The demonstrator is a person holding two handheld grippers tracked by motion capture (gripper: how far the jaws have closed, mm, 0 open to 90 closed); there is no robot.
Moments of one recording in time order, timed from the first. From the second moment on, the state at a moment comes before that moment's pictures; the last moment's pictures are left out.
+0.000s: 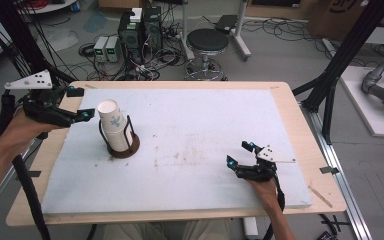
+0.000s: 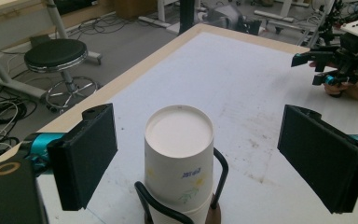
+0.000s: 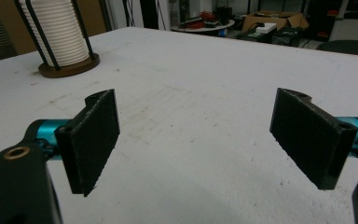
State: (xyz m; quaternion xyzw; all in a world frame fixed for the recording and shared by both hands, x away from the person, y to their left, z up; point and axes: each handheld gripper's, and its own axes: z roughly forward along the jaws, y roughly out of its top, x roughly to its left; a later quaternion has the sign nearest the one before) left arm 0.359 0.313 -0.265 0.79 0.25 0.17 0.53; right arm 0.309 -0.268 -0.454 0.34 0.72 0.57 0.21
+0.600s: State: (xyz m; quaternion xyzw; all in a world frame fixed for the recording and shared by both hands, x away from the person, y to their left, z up) left arm 0.395 0.299 -0.248 0.85 0.23 0.12 0.45; right arm 0.309 -0.268 -0.454 0.34 0.72 0.57 0.21
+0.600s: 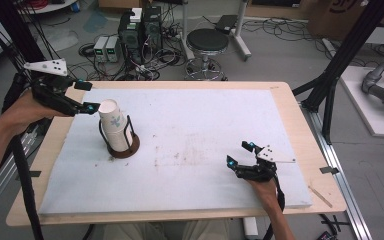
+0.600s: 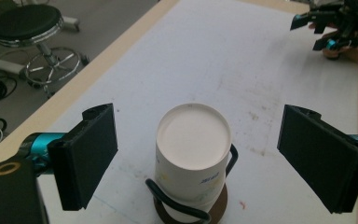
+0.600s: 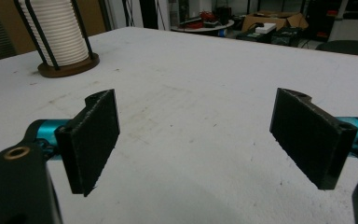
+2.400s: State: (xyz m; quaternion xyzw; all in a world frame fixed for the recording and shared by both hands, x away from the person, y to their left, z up) left arm 0.434 0.245 -0.257 0.94 0.22 0.05 0.24; right arm 0.309 -0.267 -0.454 0.34 0.72 0.57 0.21
